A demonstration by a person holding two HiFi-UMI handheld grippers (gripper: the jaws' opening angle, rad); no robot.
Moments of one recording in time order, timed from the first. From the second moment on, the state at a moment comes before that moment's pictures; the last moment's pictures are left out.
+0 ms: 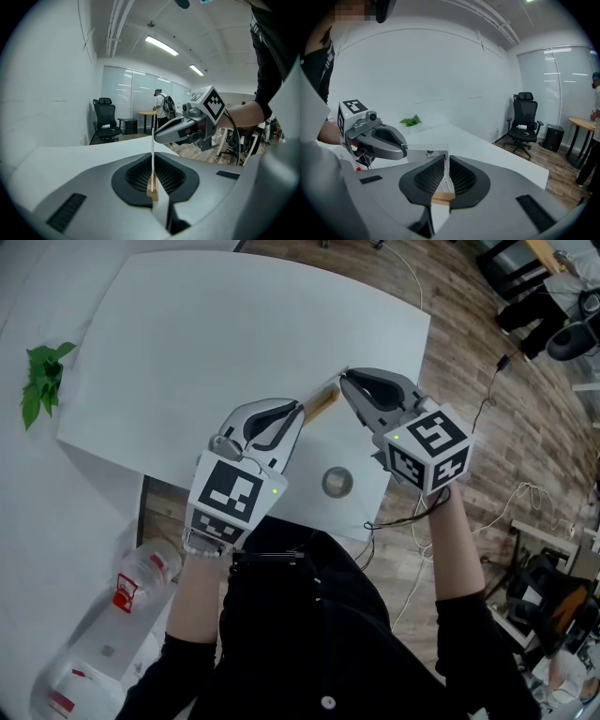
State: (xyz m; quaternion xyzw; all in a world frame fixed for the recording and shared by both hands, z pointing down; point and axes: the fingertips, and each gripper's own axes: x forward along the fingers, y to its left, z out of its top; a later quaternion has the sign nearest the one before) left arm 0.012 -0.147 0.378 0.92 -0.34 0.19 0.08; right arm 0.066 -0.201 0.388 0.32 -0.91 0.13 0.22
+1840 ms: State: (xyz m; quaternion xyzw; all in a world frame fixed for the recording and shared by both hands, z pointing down) left arm 0.016 -0.158 0.422 0.91 -0.32 0.22 0.10; right arm 0.071 -0.210 0.437 0.33 -0.89 0.16 0.26
